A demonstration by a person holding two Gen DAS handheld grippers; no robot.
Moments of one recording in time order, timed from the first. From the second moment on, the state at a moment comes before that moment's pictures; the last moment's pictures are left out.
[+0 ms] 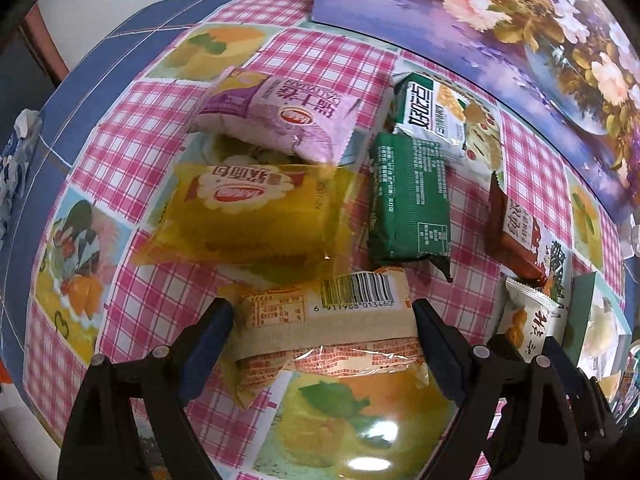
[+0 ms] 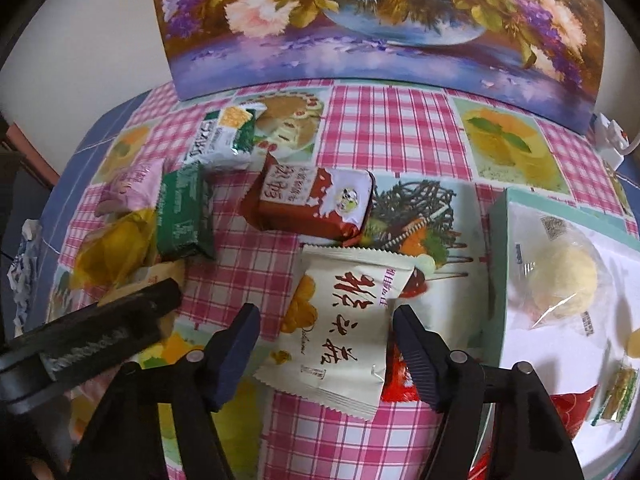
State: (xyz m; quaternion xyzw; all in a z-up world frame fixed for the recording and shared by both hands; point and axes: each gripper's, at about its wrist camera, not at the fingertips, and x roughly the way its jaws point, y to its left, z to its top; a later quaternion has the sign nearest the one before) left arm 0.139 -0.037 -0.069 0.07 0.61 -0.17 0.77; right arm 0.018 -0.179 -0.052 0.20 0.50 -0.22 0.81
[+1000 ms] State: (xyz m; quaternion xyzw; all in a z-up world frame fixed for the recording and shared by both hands) left arm 0.137 -0.040 -0.067 0.08 0.61 -0.17 0.77; right arm 0.027 -0.169 -0.059 0.15 0.50 -0.23 0.82
